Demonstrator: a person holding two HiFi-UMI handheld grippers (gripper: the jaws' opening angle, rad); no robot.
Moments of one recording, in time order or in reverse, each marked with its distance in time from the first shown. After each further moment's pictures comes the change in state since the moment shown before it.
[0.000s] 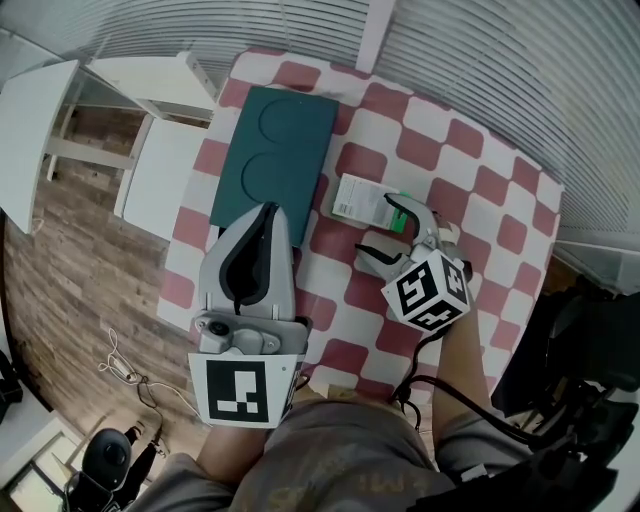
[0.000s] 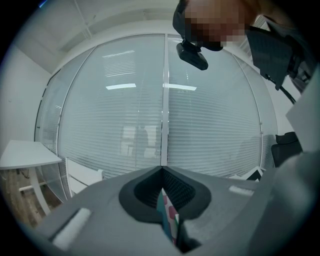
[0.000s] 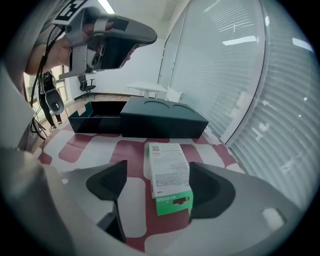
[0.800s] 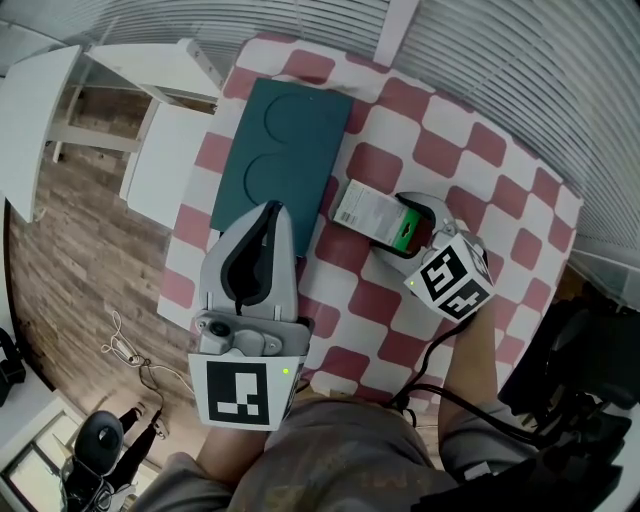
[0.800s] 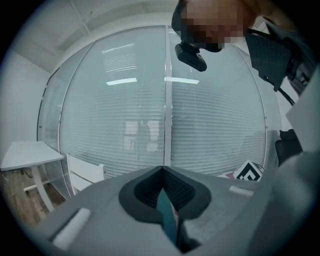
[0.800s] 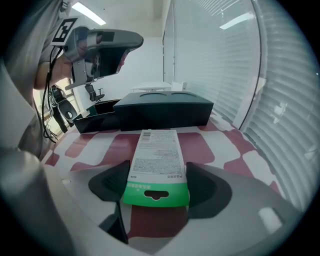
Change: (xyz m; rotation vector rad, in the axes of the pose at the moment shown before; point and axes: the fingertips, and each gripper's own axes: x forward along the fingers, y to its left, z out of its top) left arm 0.022 0.010 -0.020 0.009 0.064 0.028; right arm 0.022 -0.011 -0.019 0.073 0.003 0.200
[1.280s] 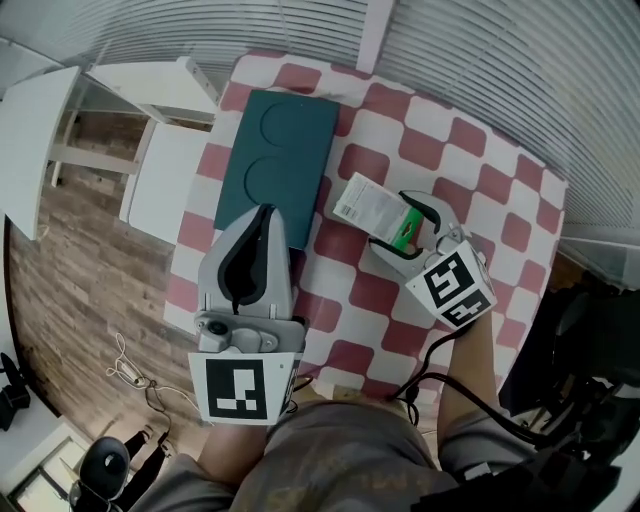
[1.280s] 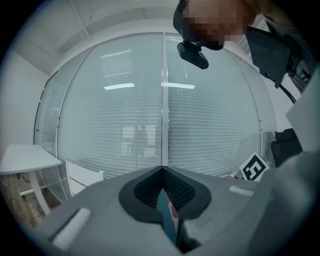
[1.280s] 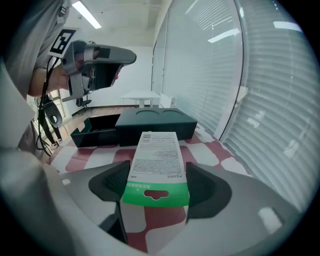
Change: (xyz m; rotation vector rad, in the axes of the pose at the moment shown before) left arm -0.022 -0.002 0.020 0.029 -0.077 -0.028; right arm -0.040 0.005 0.022 0.056 -0.096 -0.160
